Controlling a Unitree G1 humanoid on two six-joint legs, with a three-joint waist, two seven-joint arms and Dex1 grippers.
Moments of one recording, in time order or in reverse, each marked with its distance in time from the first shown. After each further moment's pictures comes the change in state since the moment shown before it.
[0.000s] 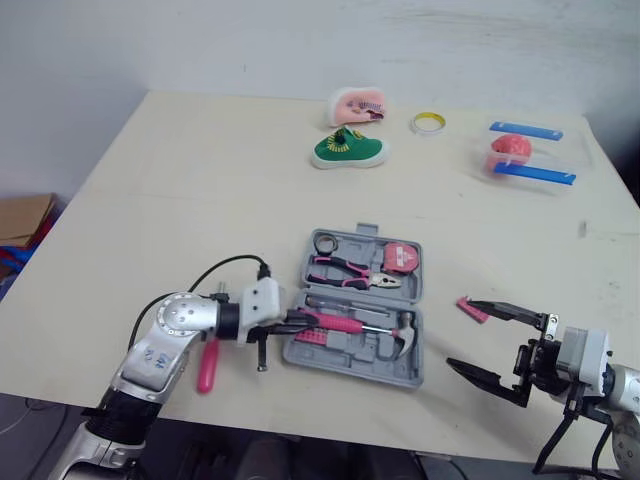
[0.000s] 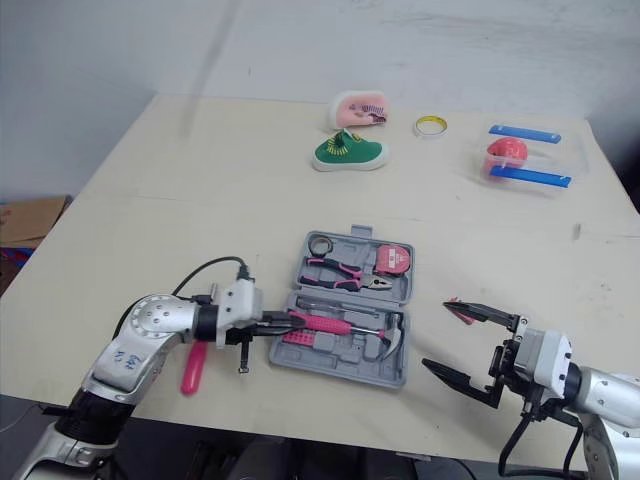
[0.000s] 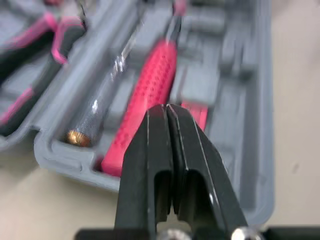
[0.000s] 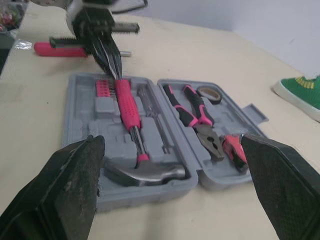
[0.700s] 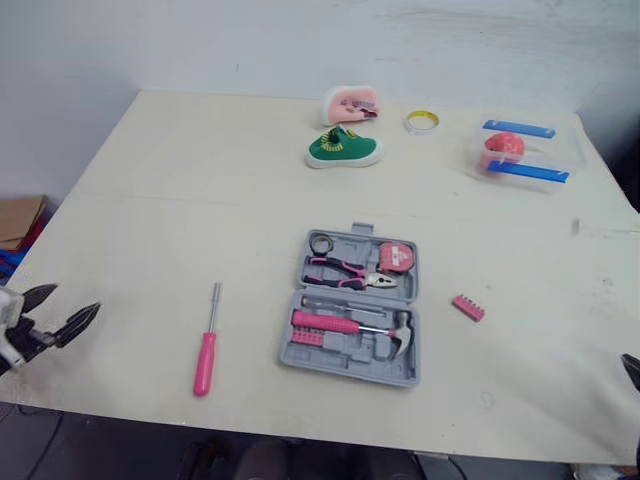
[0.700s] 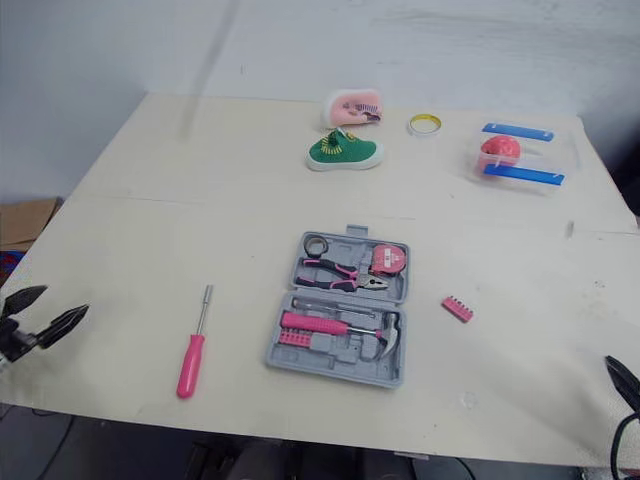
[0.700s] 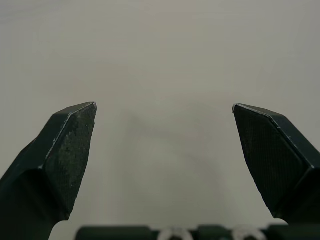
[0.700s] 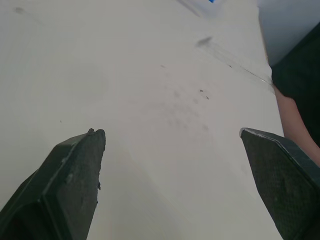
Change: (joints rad) left arm 0.292 0.271 0.737 0.706 -0.075 -0.236 0.124; right arm 0.133 -0.050 -0.435 0.645 -0.179 -0.103 -0.343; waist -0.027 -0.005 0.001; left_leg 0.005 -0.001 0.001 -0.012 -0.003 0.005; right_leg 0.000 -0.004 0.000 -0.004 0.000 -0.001
